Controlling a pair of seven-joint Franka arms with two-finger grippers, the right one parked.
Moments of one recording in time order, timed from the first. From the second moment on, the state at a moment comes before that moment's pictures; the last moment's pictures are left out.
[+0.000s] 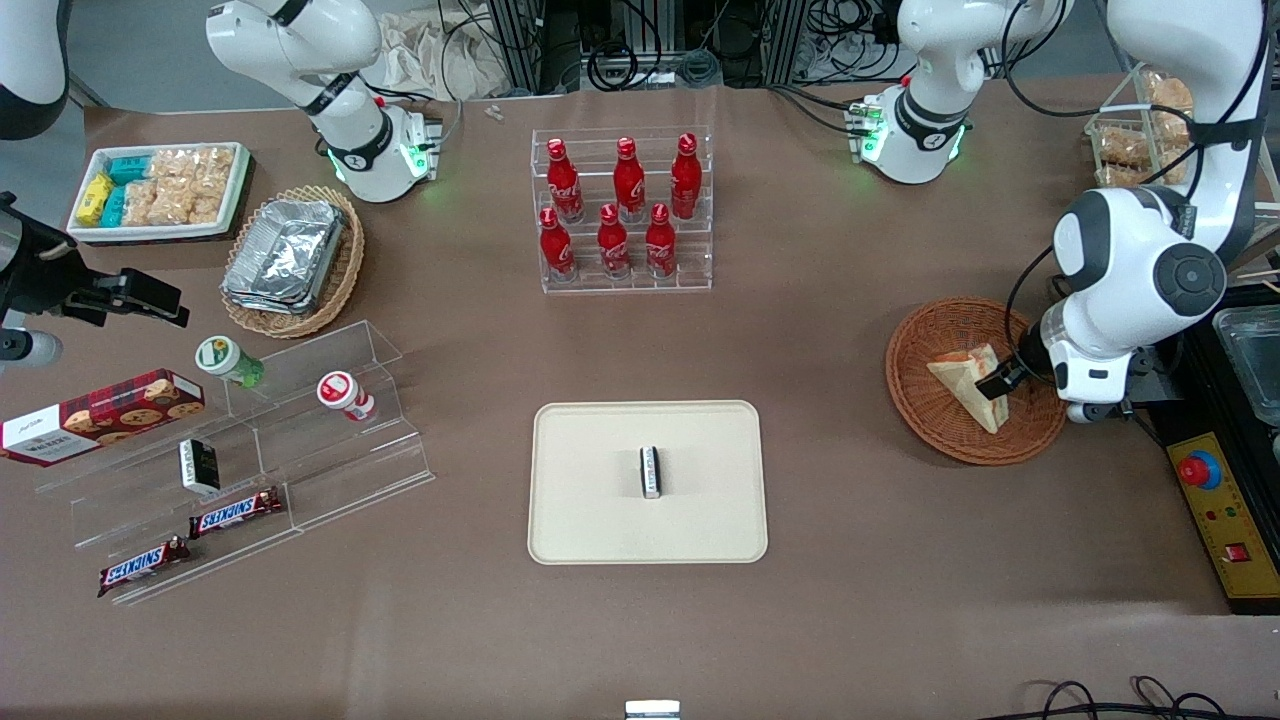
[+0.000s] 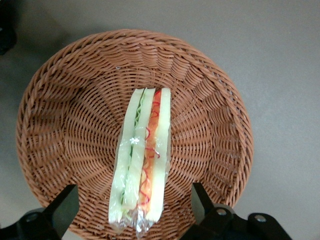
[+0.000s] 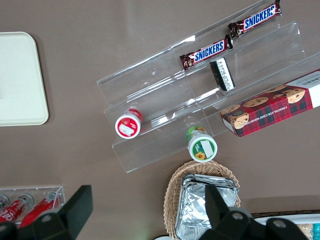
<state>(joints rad) 0.18 0.15 -0.16 -2.22 0.00 2.28 -0.68</state>
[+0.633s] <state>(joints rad) 0.18 0.19 -0.16 -2.30 0.00 2.41 -0.71</state>
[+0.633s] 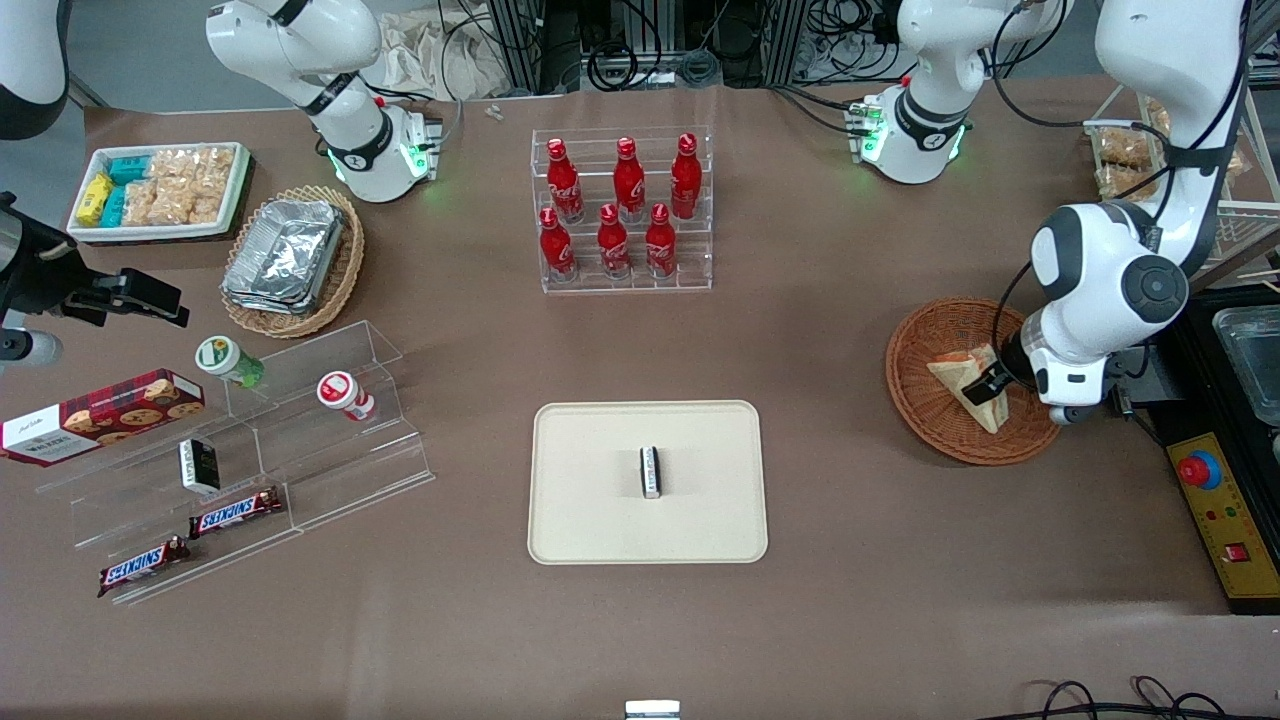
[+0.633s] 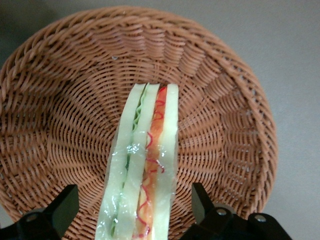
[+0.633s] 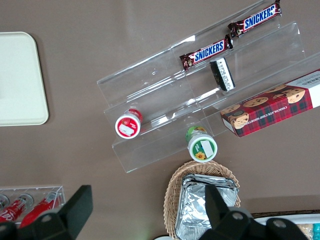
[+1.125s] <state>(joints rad) 0.17 0.19 -0.16 -2.37 -0.02 2.51 -0.72</state>
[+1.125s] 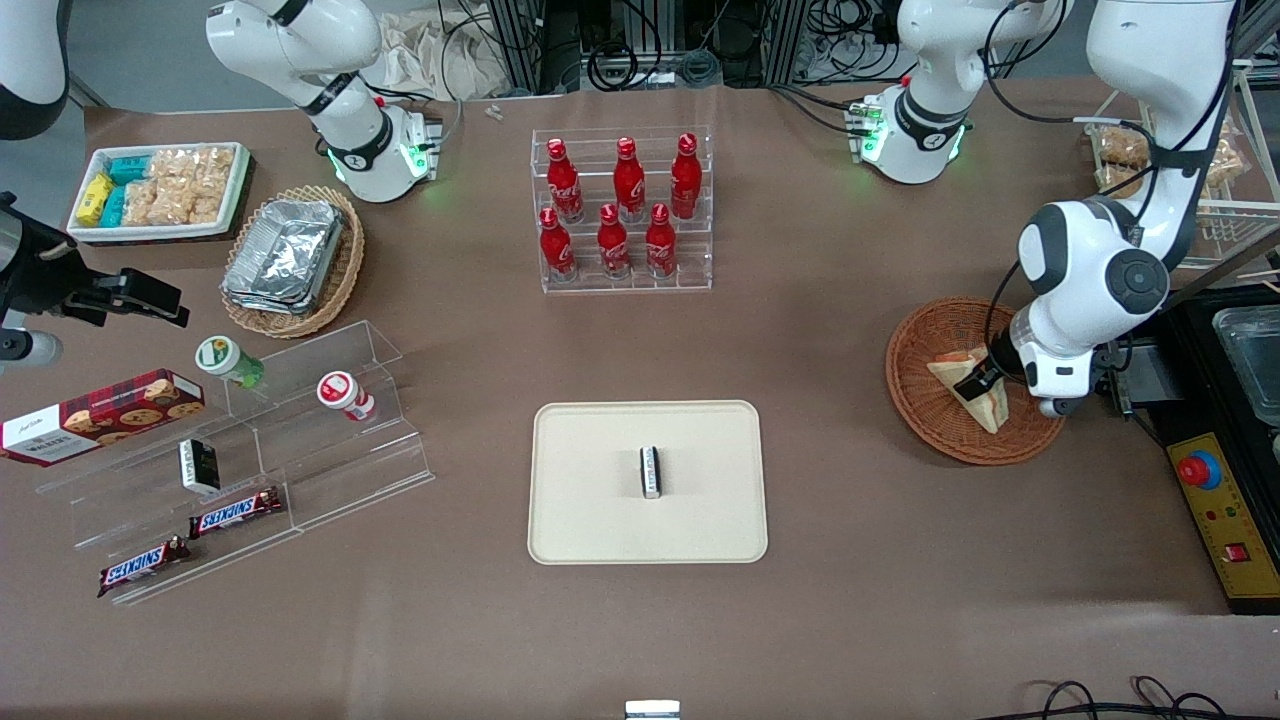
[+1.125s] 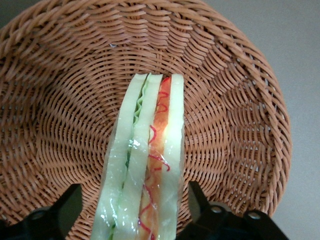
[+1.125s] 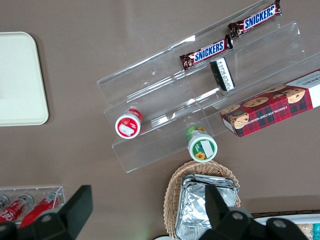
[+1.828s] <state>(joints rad) 0.16 0.17 -0.17 -2.36 -0.02 2.50 -0.75</state>
